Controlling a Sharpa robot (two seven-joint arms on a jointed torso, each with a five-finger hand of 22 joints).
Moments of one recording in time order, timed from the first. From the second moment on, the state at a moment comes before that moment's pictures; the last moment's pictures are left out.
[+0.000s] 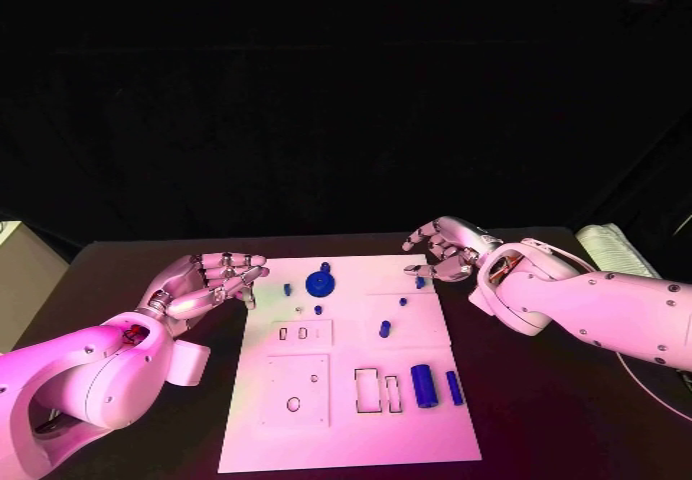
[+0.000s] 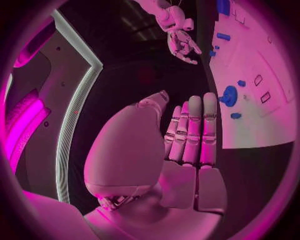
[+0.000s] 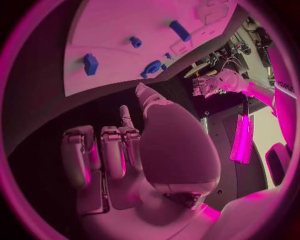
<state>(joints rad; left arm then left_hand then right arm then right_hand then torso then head) 1.16 -1.02 0.00 1.73 -0.14 -0.33 0.36 1.52 -0.20 0.35 0.27 0.15 0.87 0.20 0.24 0.21 1.08 0.14 0.08 0.09 0.96 0.08 0.92 0.66 0.17 0.87 0.18 0.98 0.61 1.32 -0.96 -0.14 1.51 -1.19 -0.51 -0.01 1.42 -0.23 0.24 0.22 0.19 0.91 0.16 0.19 0.30 1.47 0.07 1.57 1.31 1.46 0.00 1.57 1.31 0.01 1.46 0.11 1.57 1.31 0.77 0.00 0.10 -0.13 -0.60</state>
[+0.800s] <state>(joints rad) 1.16 -1.01 0.00 1.73 -0.14 -0.32 0.36 1.52 -0.20 0.35 0.27 0.15 0.87 0.20 0.24 0.21 1.08 0.14 0.08 0.09 0.96 0.08 0.92 0.66 0.17 0.87 0.18 0.98 0.61 1.28 -0.96 -0.14 1.37 -1.15 -0.38 0.06 1.43 -0.23 0.24 0.22 0.19 0.92 0.17 0.17 0.30 1.47 0.07 1.57 1.31 1.47 0.01 1.57 1.31 0.01 1.47 0.11 1.57 1.31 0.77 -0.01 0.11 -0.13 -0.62</state>
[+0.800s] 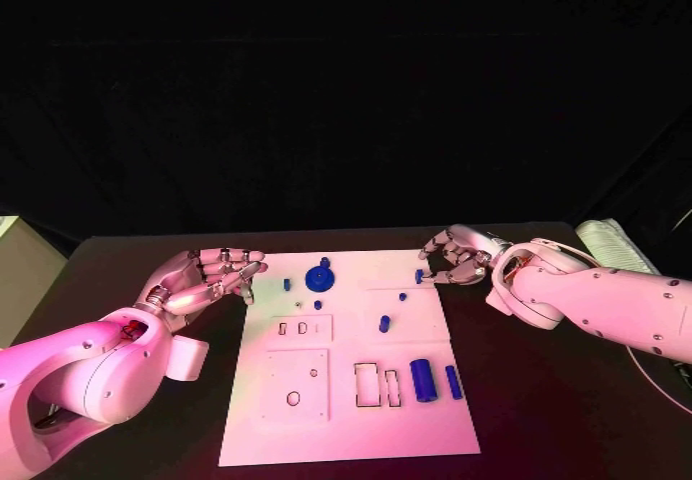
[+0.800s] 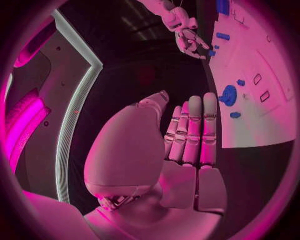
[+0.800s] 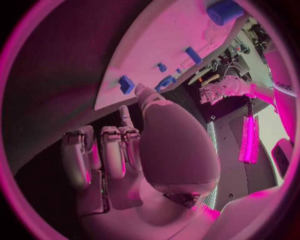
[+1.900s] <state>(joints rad) 1.16 -1.01 0.00 1.72 -0.14 -0.32 0.36 1.52 -0.20 0.35 0.27 0.15 0.87 0.20 0.24 0.21 1.08 0.14 0.08 0.09 0.96 0.08 0.92 0.66 0.17 0.87 0.18 0.98 0.61 1.26 -0.91 -0.14 1.32 -1.14 -0.37 0.06 1.43 -0.20 0.27 0.24 0.19 0.96 0.15 0.18 0.30 1.47 0.08 1.57 1.31 1.47 0.01 1.57 1.31 0.01 1.47 0.11 1.57 1.31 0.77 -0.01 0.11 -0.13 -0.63</state>
